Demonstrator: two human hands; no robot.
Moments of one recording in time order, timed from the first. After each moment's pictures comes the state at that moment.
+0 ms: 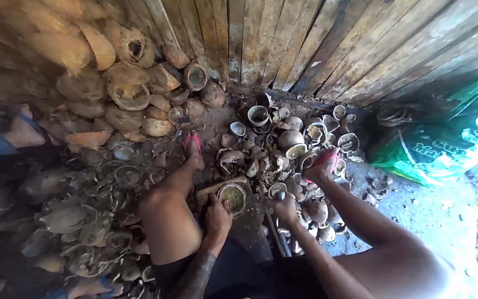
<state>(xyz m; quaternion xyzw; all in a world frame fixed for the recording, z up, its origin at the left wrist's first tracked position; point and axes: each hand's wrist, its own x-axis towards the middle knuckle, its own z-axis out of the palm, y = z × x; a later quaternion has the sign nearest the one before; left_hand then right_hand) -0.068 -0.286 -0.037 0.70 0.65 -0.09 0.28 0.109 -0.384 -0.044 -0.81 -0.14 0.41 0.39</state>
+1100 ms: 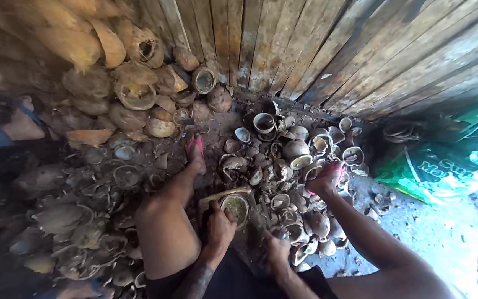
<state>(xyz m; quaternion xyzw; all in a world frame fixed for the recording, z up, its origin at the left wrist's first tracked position) -0.066 -0.279 -0.032 0.67 0.66 -0.07 0.32 0.024 -0.403 -0.045 -0.73 0.13 0.38 0.55</state>
